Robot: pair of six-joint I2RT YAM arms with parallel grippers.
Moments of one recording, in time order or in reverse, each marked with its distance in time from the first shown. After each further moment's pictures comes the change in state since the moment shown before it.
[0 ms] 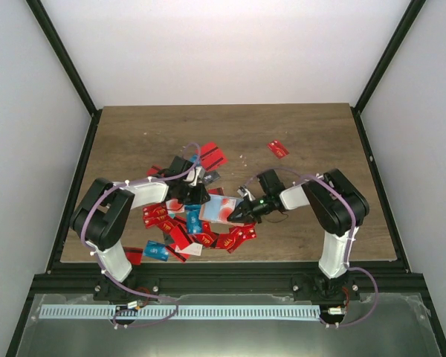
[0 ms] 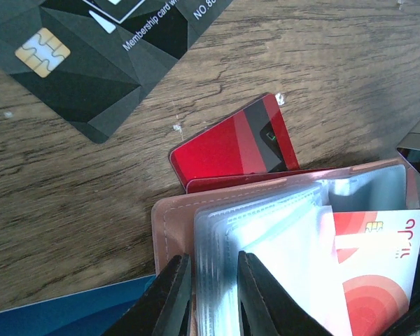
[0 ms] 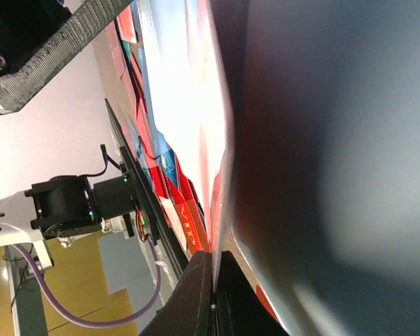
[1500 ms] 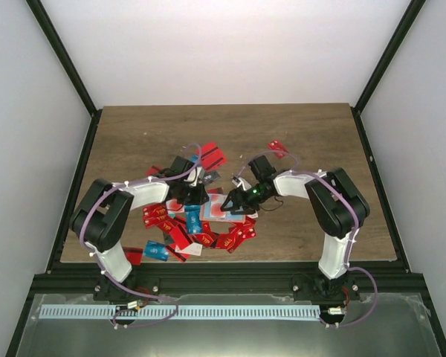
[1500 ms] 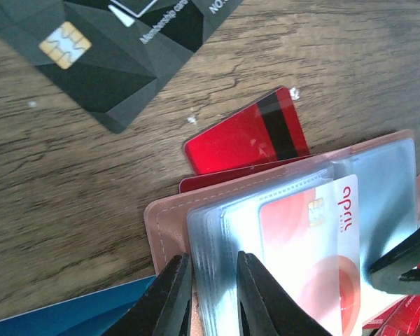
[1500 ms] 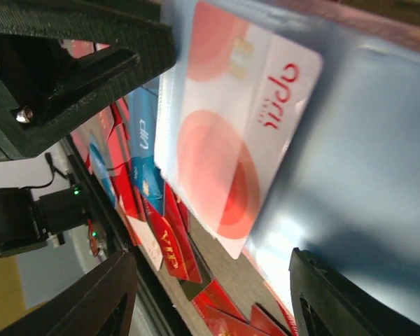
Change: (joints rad) left arm -0.013 -0.008 0.013 -0.041 -0.045 0.005; right arm 0.031 -0.011 0.240 -0.390 0.168 -0.216
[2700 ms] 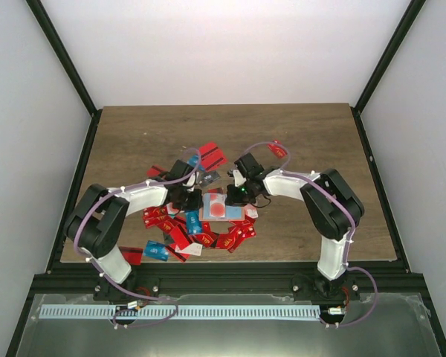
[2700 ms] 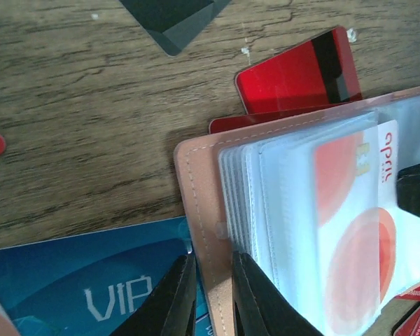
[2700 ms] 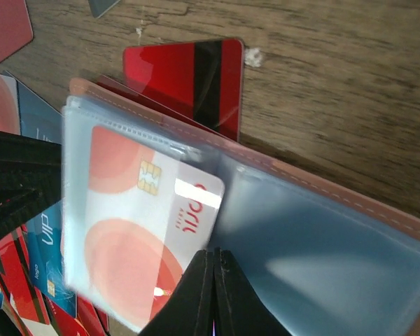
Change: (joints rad) left arm -0.024 -0.064 -0.035 -0.110 -0.101 -0.001; right arm 0.100 -0.003 0.093 -0.029 0.459 0.046
